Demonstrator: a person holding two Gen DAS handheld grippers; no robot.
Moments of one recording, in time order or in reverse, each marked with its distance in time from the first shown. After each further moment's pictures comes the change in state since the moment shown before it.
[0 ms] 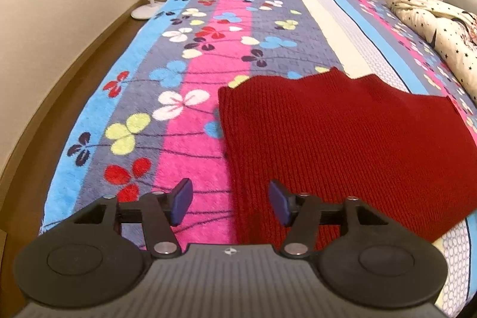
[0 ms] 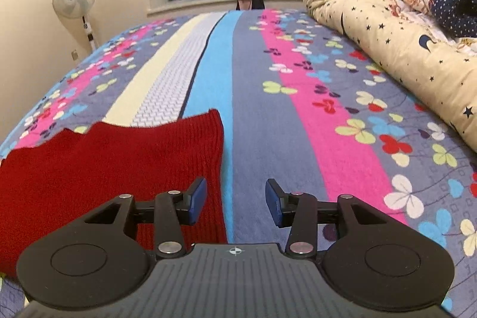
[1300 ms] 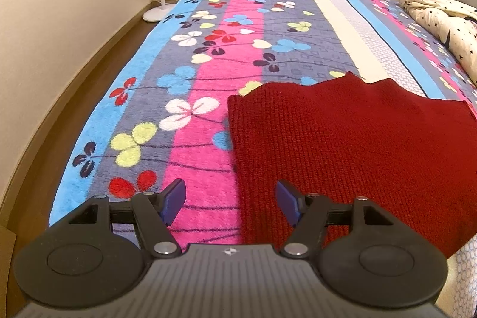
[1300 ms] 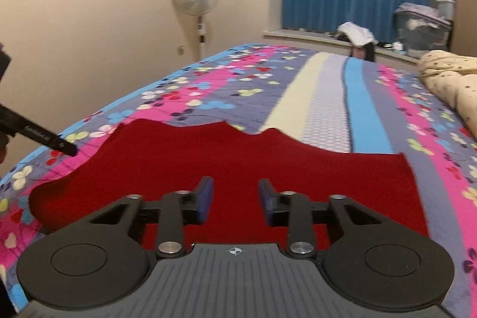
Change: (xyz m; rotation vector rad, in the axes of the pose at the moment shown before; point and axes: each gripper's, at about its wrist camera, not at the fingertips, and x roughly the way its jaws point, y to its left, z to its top) left arm 0.019 -0.002 0.011 0.001 0.006 0.060; right arm -0.026 0.207 -0.044 -0.305 -0.103 0.324
